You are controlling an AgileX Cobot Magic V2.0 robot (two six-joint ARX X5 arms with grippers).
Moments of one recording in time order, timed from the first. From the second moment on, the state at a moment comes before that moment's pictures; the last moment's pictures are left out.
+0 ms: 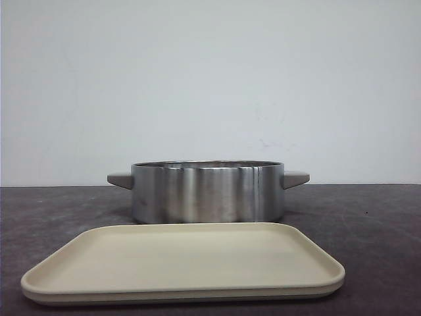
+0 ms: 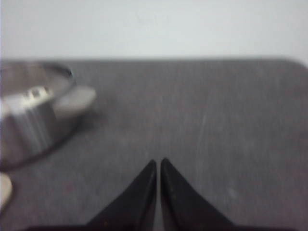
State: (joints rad) left arm -0.61 0.79 1.41 -0.93 -0.16 -0.20; right arm 0.06 0.02 0.01 -0.16 -0.08 0.09
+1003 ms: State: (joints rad) left arm -0.61 0.79 1.41 -0.93 -0.16 -0.20; right arm 0.06 0.00 0.02 -0.17 -0.06 0.08
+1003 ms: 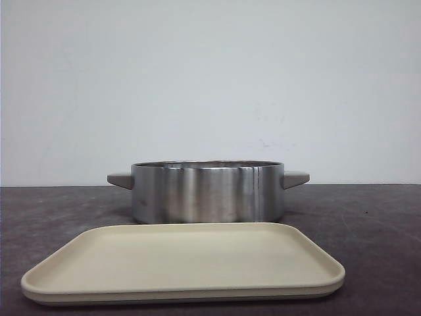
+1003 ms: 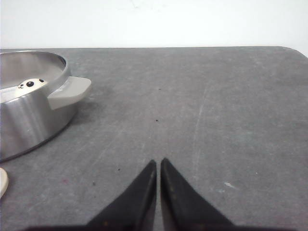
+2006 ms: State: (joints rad) left arm -0.24 0.38 0.95 -0.54 0.06 -0.02; right arm 0.06 0.00 0.02 -0.17 -0.06 0.08
